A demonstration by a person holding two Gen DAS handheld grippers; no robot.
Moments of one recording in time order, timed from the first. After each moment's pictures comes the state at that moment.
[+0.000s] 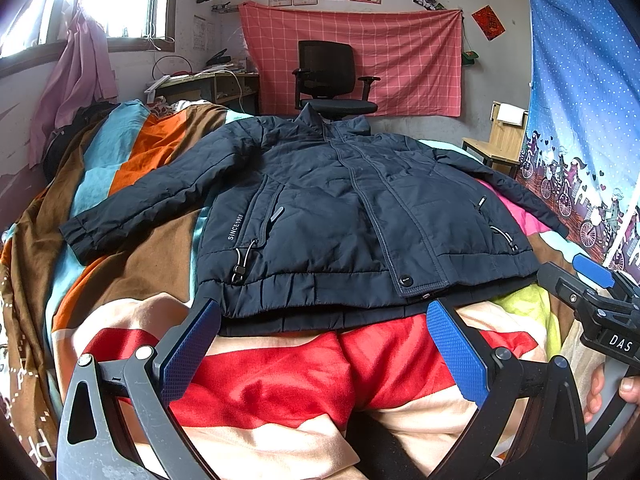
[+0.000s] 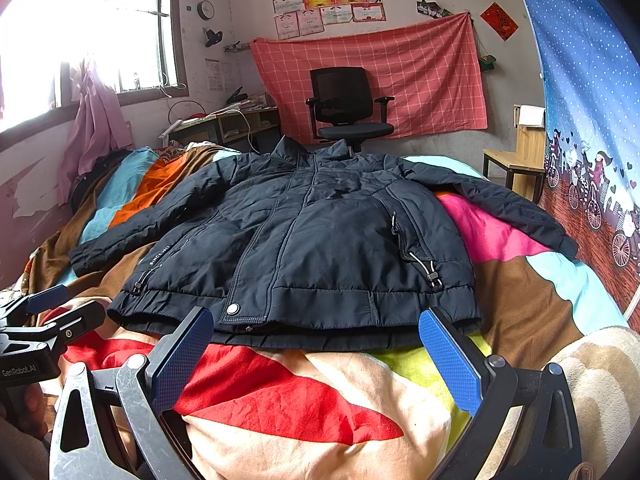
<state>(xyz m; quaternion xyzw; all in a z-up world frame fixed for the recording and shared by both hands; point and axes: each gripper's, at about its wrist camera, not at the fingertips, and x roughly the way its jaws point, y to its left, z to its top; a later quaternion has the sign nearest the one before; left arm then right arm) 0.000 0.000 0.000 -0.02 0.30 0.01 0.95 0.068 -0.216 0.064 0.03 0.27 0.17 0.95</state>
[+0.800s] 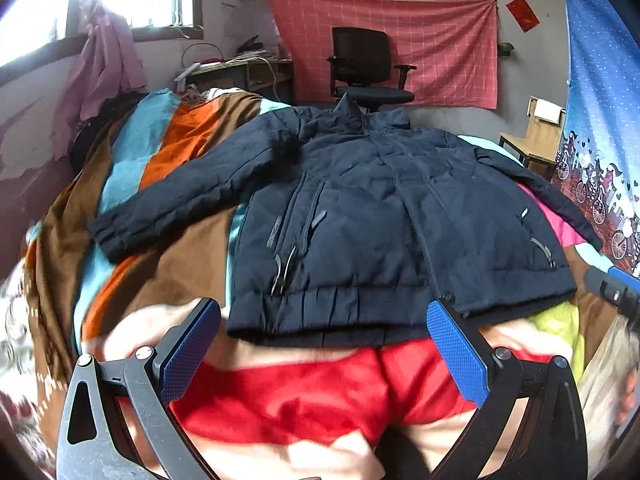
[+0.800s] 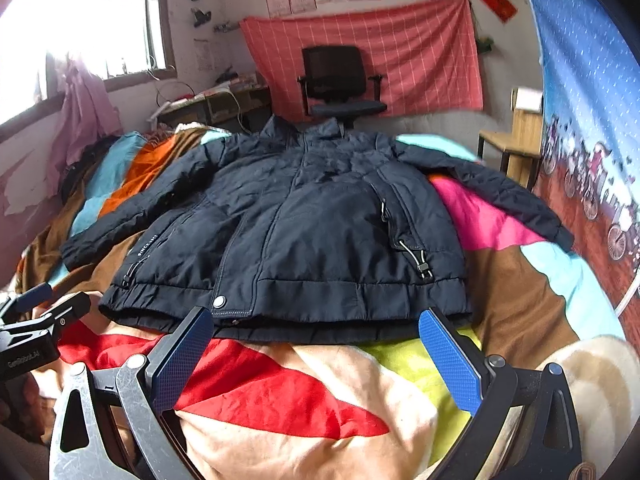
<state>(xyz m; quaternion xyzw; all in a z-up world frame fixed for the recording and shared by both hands) 0.032 0.019 0.024 -0.01 0.34 0.08 0.94 0.090 -0.221 0.073 0.03 0.32 0.16 0.93</state>
